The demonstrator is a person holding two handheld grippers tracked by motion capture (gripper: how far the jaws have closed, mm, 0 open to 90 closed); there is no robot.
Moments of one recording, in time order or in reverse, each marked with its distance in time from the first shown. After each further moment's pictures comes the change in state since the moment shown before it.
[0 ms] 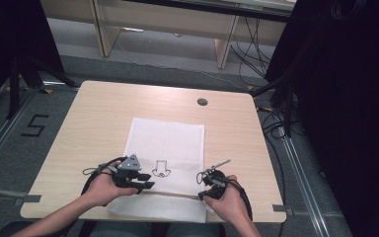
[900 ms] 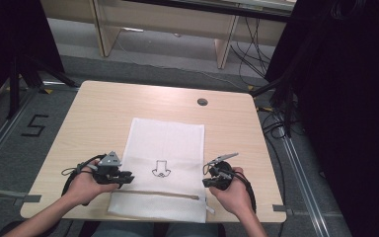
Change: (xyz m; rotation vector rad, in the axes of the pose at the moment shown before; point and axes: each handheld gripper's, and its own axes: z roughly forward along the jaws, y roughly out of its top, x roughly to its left) left arm 0.033 -0.029 -0.036 0.032 0.126 -0.051; right arm -0.018 0.013 -0.014 -0.135 -0.042 -0.029
